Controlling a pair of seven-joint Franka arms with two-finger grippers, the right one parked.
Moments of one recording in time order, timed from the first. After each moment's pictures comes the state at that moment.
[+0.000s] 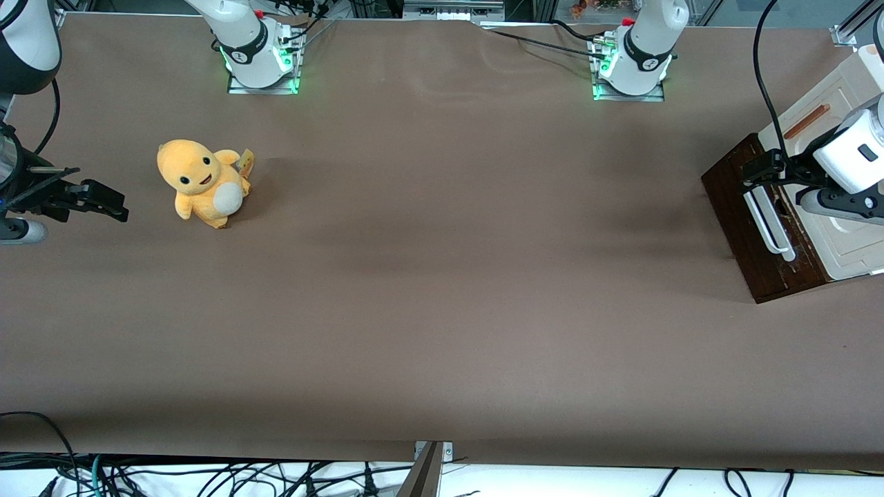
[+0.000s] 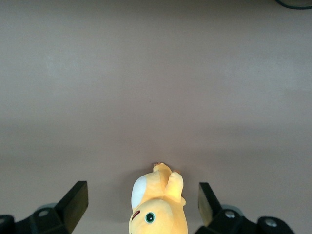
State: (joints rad) arm -0.08 0.05 0.12 -1.65 -0.03 1.63 0.18
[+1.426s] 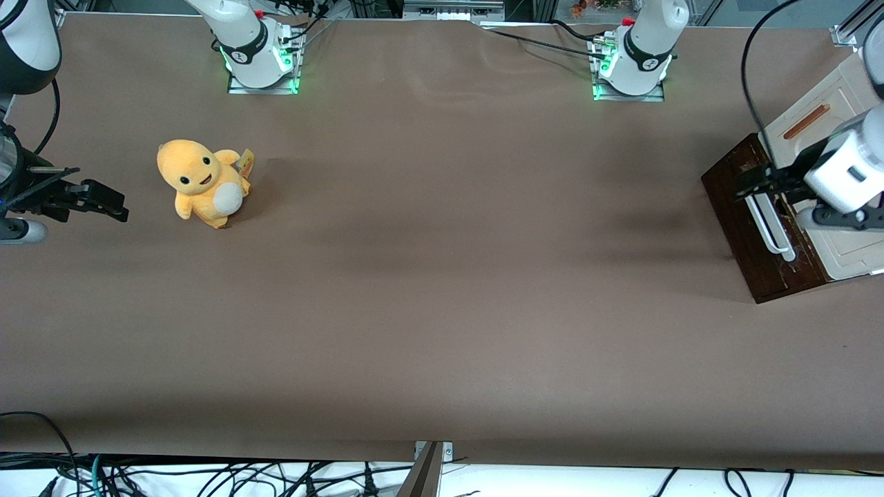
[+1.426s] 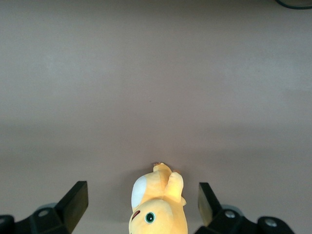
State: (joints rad) arm -0.08 0.13 0.11 -1.66 -0.03 1.61 -0.03
